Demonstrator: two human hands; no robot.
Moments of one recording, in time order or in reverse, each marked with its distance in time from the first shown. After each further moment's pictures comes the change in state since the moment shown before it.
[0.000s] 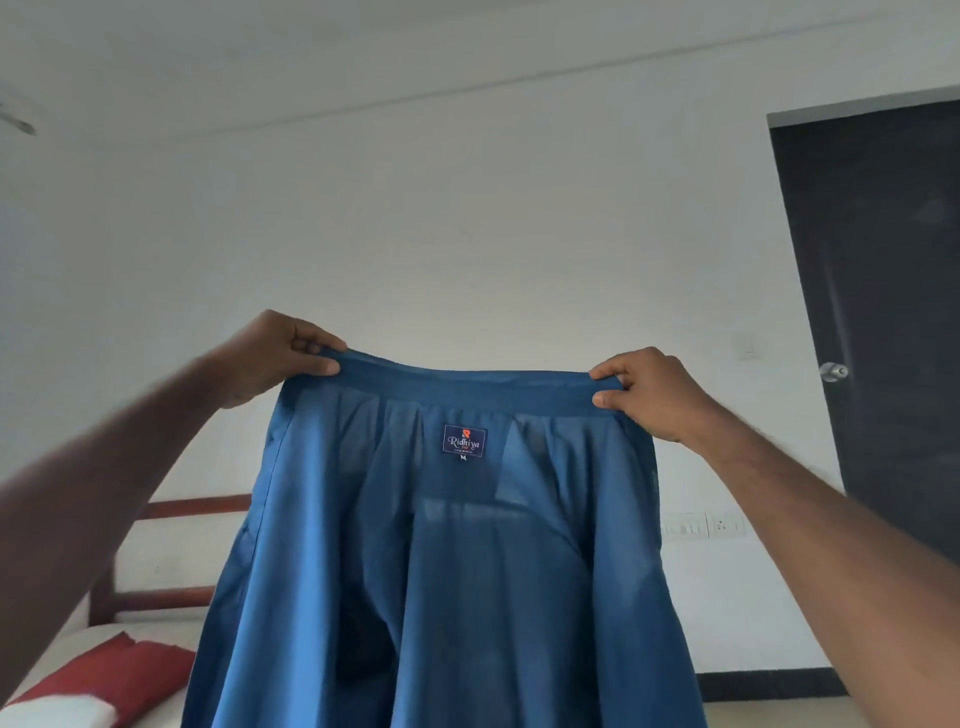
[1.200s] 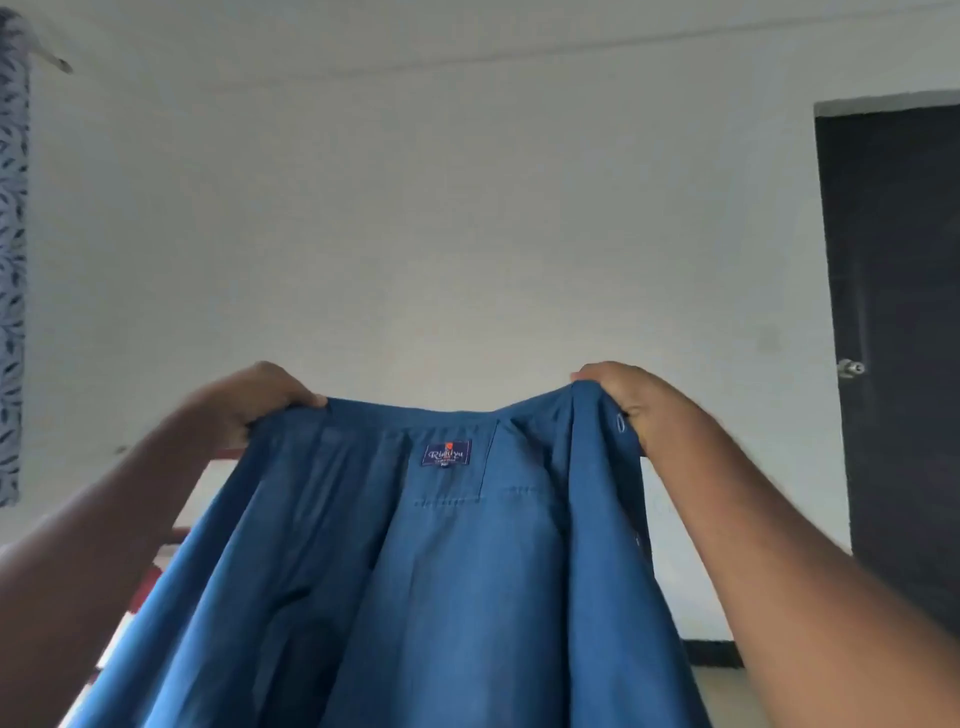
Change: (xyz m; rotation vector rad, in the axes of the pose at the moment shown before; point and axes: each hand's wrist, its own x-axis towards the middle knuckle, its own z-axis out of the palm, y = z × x) left_hand -0.067 -0.123 -0.014 0.009 0.128 -0.446; right_hand -0.036 -0.081 0.067 0.665 -0.242 0.535
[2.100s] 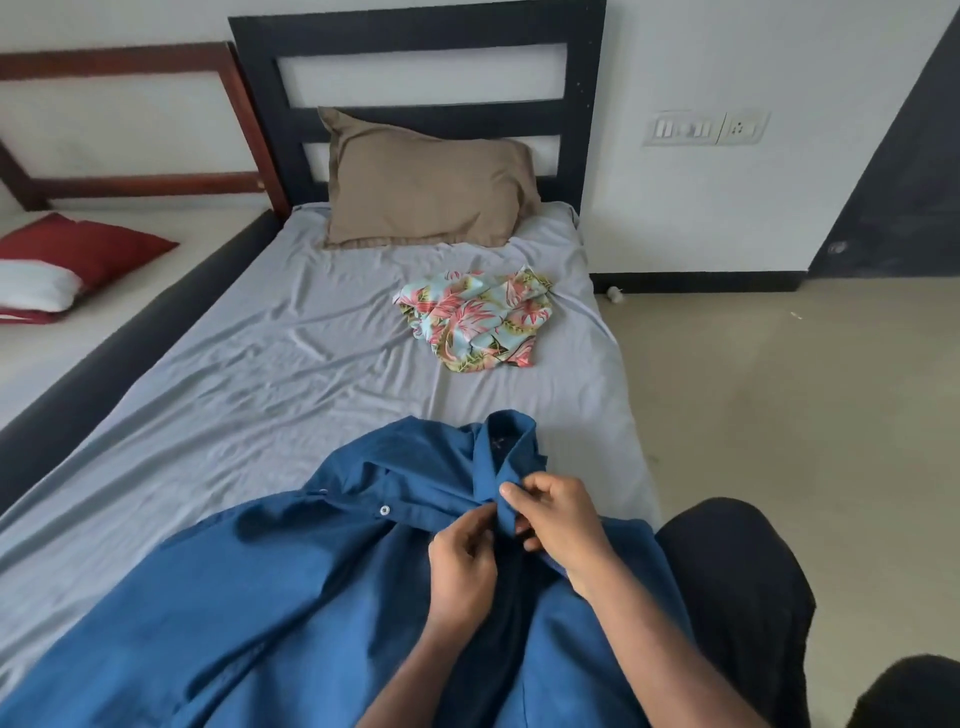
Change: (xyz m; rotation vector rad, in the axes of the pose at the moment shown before) left_hand -0.403 -0.240 0.439 -0.219 -0.257 -0.247; right_hand -0.150 0.488 0.027 -0.125 -0.083 0.468
